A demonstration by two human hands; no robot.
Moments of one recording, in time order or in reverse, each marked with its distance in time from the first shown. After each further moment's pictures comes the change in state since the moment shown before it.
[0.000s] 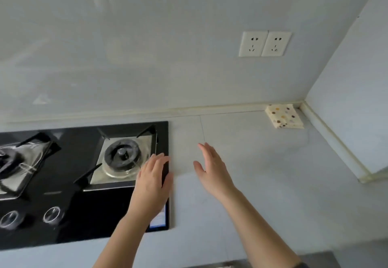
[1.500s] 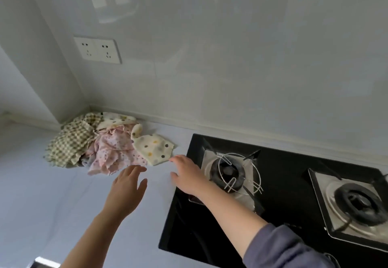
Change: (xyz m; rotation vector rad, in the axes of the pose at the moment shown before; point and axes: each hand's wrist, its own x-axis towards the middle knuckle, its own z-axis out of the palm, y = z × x) left_hand -0.077 -0.656 -0.444 0.214 0.090 -0.412; right_hand 0.137 -0.586 0.537 -0.202 -0.491 -0.387
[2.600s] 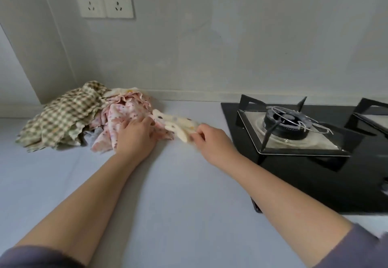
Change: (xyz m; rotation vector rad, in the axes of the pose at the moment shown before) left_hand 0.118 -0.179 0.078 0.099 0.360 0.416; right_hand 0.067 -0.034 0.173 -0.041 0.632 0.141
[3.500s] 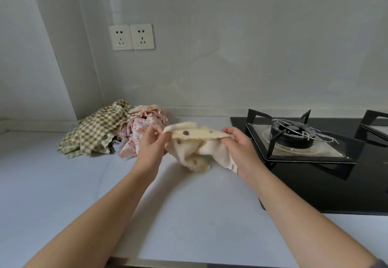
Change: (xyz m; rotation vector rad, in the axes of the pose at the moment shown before) left_hand -0.049 0.036 -0.054 -1.415 0.079 -0.311; right_hand -0.037 -0.007 -0.022 1.023 0.151 0.181
